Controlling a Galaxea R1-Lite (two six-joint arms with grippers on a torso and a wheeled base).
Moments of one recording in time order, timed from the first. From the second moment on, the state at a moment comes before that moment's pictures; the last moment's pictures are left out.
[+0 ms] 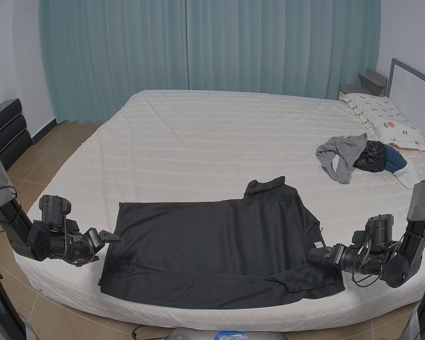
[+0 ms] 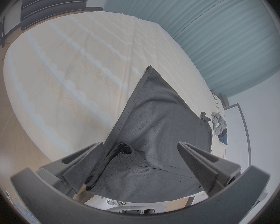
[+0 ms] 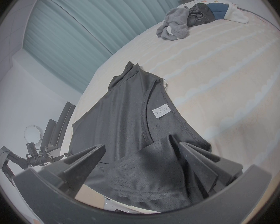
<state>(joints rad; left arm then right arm) 0.06 2.01 -0.55 -0.57 -0.35 -0.60 0.14 2.13 -0.25 -1.20 0.24 0.57</state>
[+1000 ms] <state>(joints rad) 0.07 2.03 -0.55 -0.57 -0.34 -0.60 0.14 2.10 -0.17 -1.22 0.20 0.55</state>
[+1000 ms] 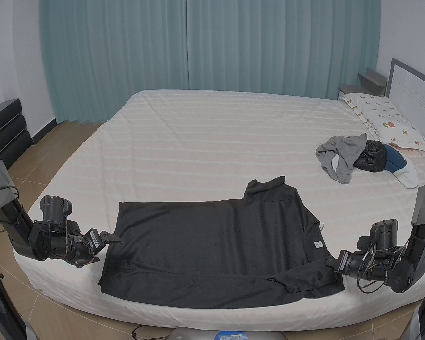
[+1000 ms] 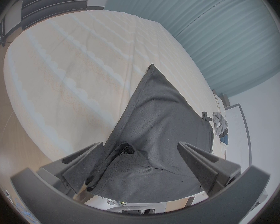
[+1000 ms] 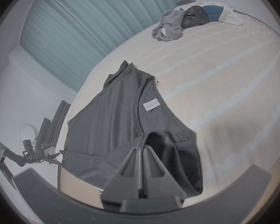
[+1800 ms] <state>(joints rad) 0.05 2.06 -0.58 -0.57 -0.34 -0.60 0.13 2.11 -0.15 -1.23 0.21 0.62</state>
